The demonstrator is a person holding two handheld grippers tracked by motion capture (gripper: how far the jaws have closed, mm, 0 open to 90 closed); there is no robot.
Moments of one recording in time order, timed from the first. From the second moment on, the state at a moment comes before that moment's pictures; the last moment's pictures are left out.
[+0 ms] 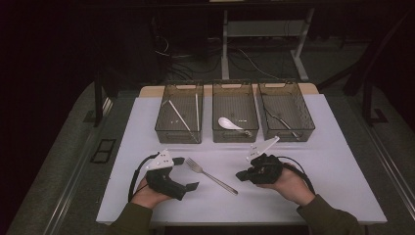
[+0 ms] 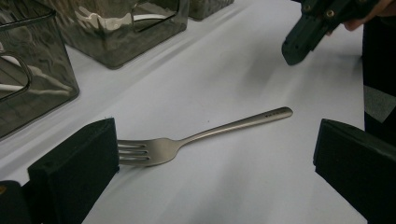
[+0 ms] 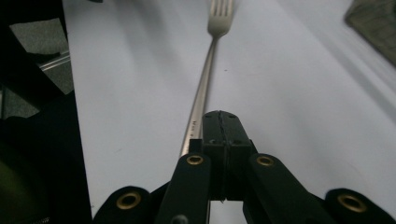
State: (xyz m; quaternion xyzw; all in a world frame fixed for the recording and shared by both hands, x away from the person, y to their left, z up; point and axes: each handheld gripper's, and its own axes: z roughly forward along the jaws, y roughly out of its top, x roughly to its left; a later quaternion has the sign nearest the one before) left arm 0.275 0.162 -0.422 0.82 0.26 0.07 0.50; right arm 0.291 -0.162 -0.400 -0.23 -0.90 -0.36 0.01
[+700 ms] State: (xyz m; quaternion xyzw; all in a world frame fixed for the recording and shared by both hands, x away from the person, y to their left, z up) left arm 0.275 0.162 -0.422 0.83 0.25 0.07 0.50; right arm 0.273 -0.124 -0.435 -0.18 -0.94 -0.29 0.01
